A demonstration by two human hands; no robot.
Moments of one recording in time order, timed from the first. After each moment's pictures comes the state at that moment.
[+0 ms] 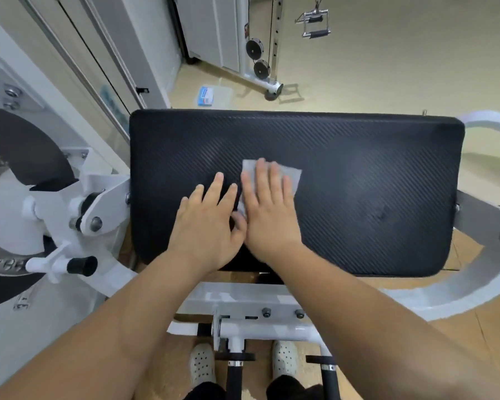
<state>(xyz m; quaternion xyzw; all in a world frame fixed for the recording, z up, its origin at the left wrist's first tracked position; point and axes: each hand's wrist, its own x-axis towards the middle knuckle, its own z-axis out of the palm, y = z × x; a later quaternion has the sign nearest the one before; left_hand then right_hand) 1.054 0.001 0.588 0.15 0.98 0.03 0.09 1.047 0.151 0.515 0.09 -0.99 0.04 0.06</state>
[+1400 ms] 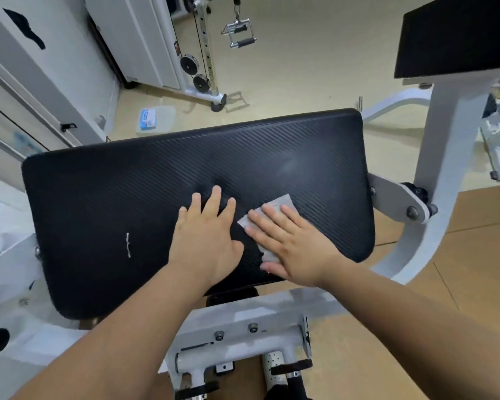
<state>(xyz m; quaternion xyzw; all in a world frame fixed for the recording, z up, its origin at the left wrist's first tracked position) 1.047 0.129 0.589 0.25 0.96 -0.05 0.11 1.104 0.345 0.491 0.25 -0.96 -0.06 0.05</state>
